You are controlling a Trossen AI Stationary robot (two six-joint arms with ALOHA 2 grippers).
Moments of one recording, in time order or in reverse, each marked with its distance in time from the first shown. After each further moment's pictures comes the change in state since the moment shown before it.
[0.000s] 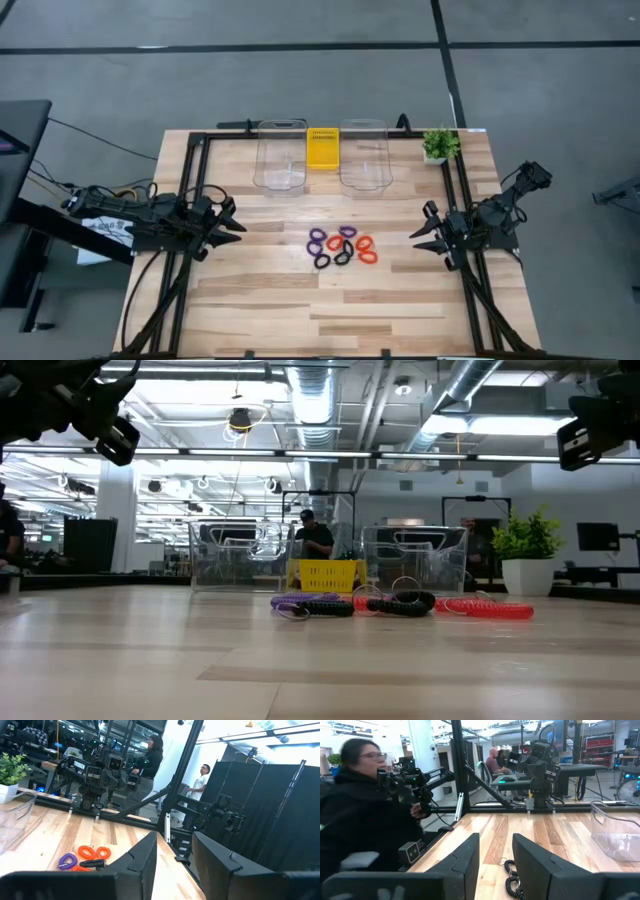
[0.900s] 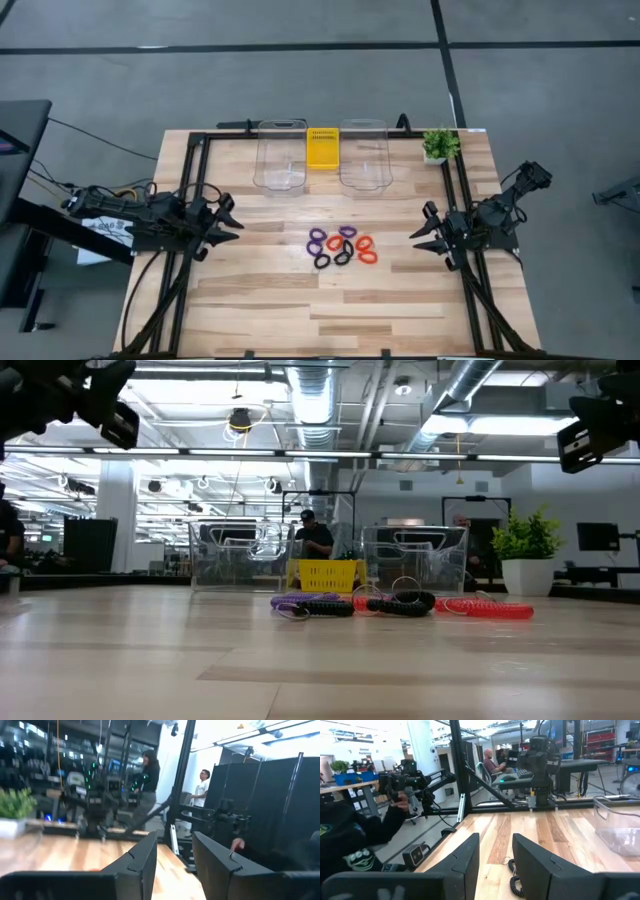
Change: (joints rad) left arm 0.002 0.000 0.000 0.080 -0.004 0.152; right arm 0.001 0.000 0.000 0.000 -0.001 0.045
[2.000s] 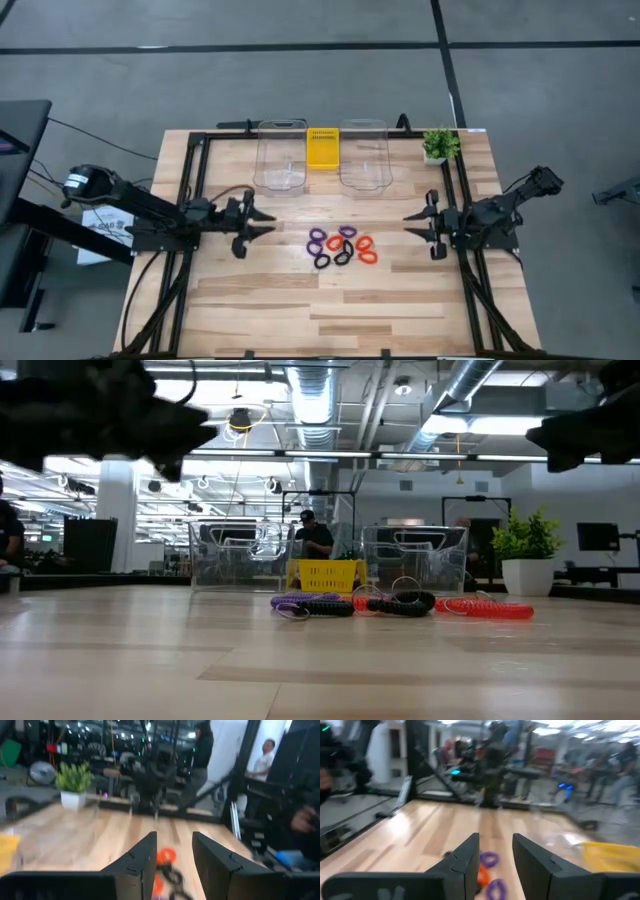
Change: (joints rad) left arm 0.067 0.934 0.077 0.699 -0.186 0.059; right arm -0.145 0.076 0.000 0.016 0.084 -0.219
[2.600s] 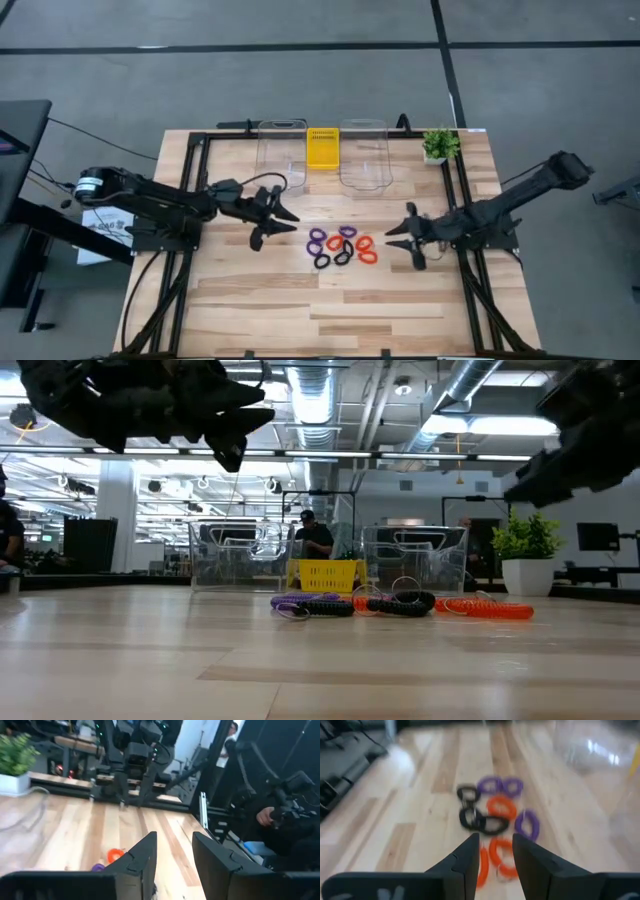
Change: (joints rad) left arm 0.155 0.191 0.310 -0.249 0.396 -0.084; right arm -0.072 0.755 0.196 0.073 -0.109 0.370
